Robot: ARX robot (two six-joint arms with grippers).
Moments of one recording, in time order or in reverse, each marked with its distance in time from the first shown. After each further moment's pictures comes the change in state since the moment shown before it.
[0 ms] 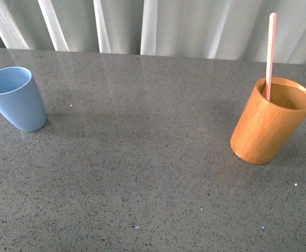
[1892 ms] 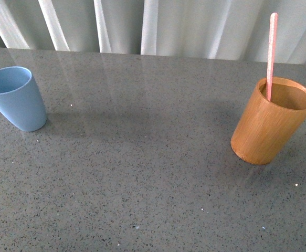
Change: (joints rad) left arm 0.145 1.687 1.028 -0.282 0.078 -0.064; right arm 0.000 0.000 0.000 0.000 0.000 0.000
